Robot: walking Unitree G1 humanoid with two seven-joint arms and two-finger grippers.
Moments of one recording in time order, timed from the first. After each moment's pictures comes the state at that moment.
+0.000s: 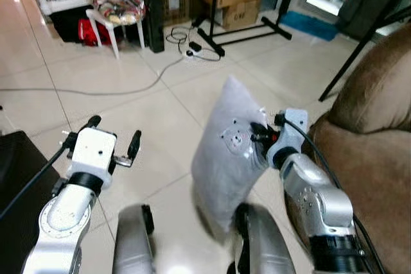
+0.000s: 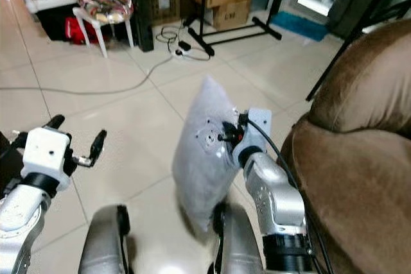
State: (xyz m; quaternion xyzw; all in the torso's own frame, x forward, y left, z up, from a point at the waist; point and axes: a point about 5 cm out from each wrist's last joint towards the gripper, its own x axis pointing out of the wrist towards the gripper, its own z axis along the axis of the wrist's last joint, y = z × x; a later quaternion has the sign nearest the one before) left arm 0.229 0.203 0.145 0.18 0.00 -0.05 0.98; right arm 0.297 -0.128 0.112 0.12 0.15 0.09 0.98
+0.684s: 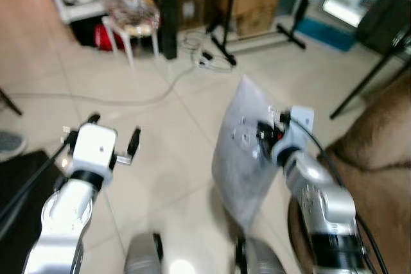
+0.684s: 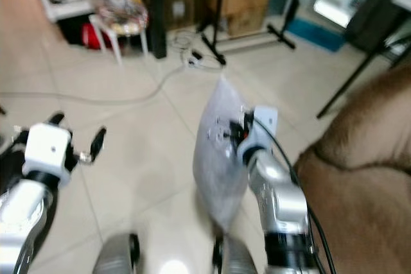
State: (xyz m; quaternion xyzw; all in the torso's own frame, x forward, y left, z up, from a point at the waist) left arm 0.235 0.204 0.144 0.18 0.00 -0.04 0.98; right arm 0.301 -0.136 0.116 0.12 0.14 0.06 0.98
